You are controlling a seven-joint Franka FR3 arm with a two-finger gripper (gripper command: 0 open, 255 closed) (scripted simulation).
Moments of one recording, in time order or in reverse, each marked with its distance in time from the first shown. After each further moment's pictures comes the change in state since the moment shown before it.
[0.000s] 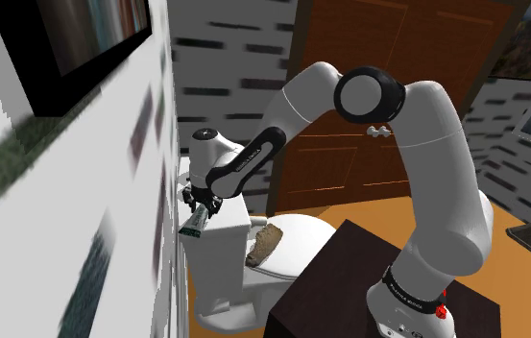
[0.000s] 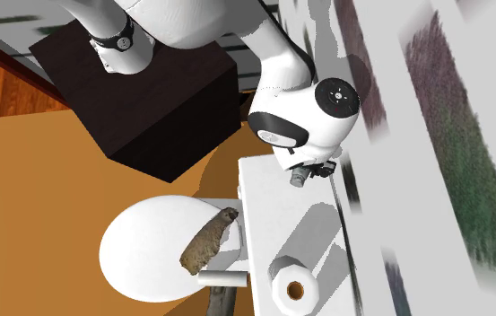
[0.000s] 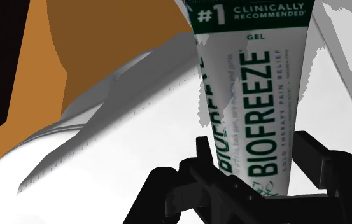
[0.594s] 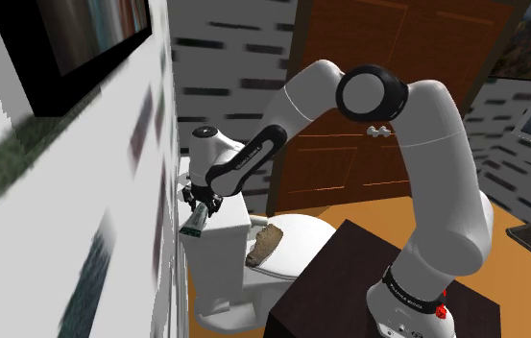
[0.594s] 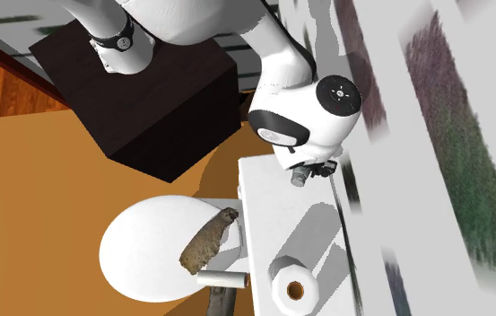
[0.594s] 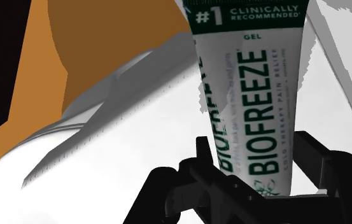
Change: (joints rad) arm -0.005 -0.014 0.006 -0.004 0.006 -0.010 -0.005
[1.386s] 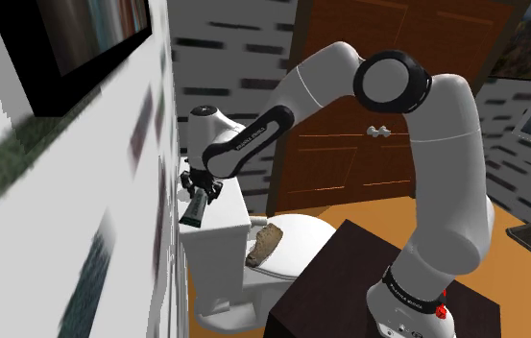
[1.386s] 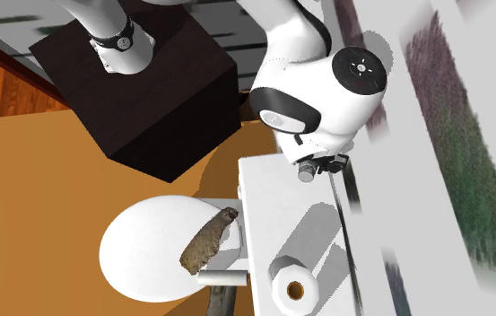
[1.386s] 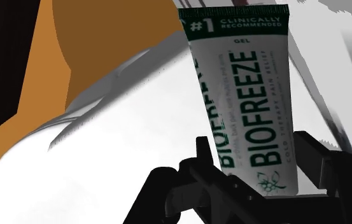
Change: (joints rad) arm -0.036 -0.109 0.053 -0.008 0.062 -0.099 -0.049
